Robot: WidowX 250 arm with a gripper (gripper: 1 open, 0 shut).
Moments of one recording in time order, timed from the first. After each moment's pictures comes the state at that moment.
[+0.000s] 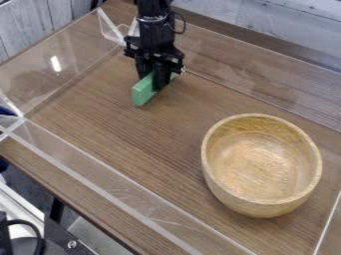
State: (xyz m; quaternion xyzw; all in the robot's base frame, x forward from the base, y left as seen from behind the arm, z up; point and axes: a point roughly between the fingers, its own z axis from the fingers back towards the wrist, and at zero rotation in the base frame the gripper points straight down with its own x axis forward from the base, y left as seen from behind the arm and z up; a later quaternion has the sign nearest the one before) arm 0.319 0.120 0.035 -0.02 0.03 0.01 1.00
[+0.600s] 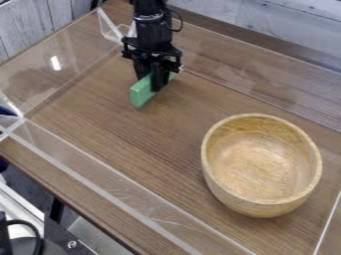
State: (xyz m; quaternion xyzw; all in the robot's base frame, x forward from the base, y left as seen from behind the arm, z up) arm 0.311 0.122 0.037 -0.04 0.04 0.02 1.00
